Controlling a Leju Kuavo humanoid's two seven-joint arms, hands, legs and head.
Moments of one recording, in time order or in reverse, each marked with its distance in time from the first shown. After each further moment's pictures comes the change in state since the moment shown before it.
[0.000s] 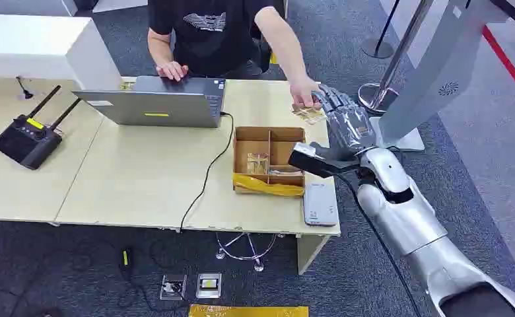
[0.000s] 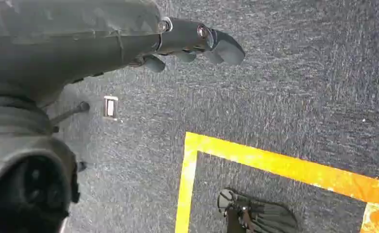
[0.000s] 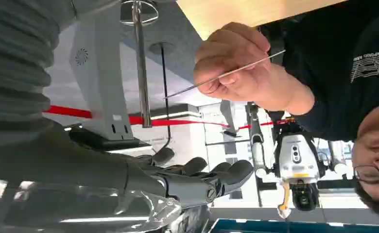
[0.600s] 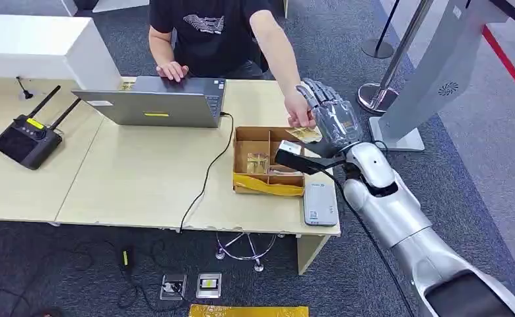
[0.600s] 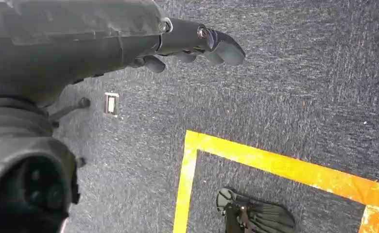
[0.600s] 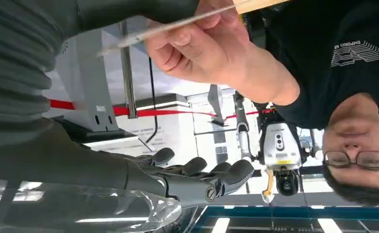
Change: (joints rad) left arm 0.000 0.000 -0.011 0.000 0.037 0.004 0.002; right arm -0.053 0.074 0.032 0.093 0.032 -0.076 -0.035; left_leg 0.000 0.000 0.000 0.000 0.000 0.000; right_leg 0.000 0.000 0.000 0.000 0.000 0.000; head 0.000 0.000
